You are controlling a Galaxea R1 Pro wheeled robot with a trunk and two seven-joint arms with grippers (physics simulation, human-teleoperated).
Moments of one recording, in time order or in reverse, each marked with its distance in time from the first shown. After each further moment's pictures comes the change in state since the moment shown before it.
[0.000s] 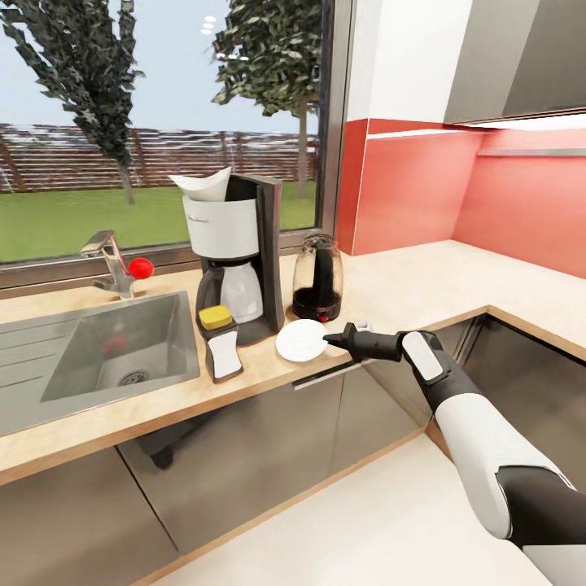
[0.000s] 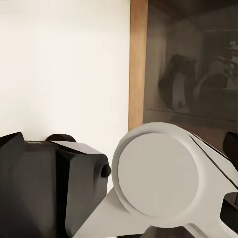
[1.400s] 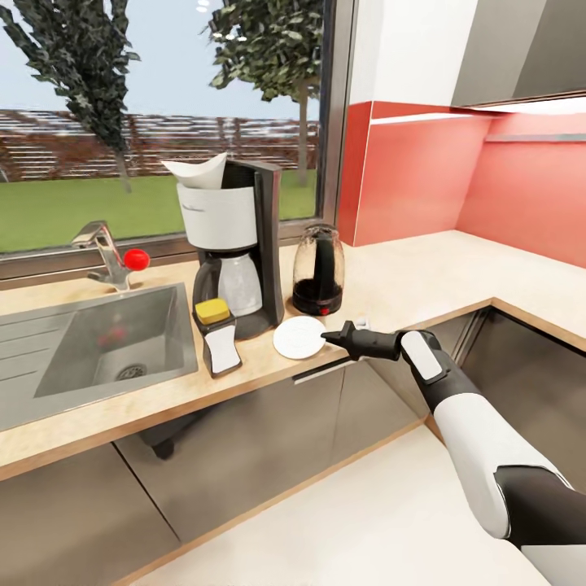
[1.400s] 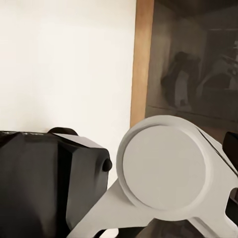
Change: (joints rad) left arm 0.000 0.000 0.001 0.000 0.000 0.000 0.000; right arm -0.001 0.007 -0.002 -0.005 -0.021 0.002 0.011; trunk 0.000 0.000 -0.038
